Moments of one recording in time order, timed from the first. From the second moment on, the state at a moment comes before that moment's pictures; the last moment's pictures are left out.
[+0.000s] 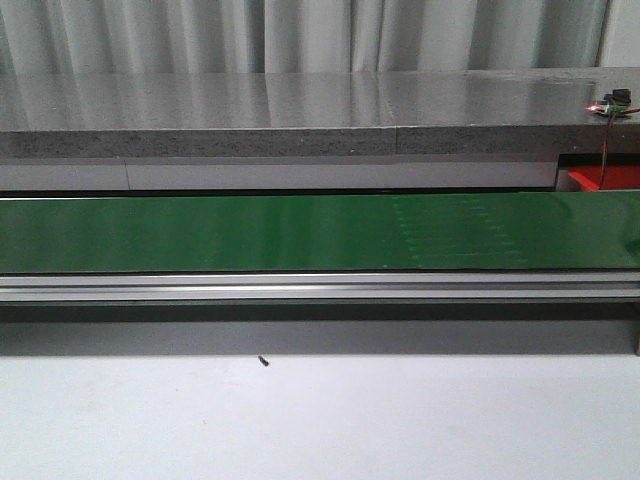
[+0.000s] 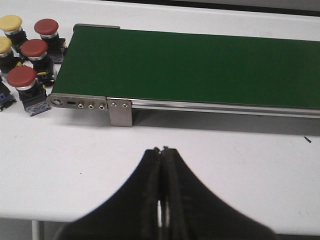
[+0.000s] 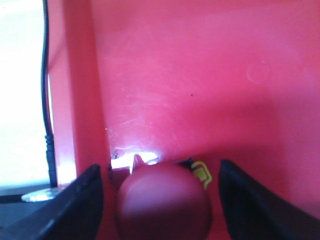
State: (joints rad) left arm 0.02 0.31 -0.59 -0.10 0.93 0.00; right arm -0.30 1.99 -1.41 0.27 0.50 -0.24
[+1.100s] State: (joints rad) left arm 0.02 0.31 -0.59 -0.10 0.93 0.00; right arm -0.11 1.38 -1.01 0.27 0.45 -0.29
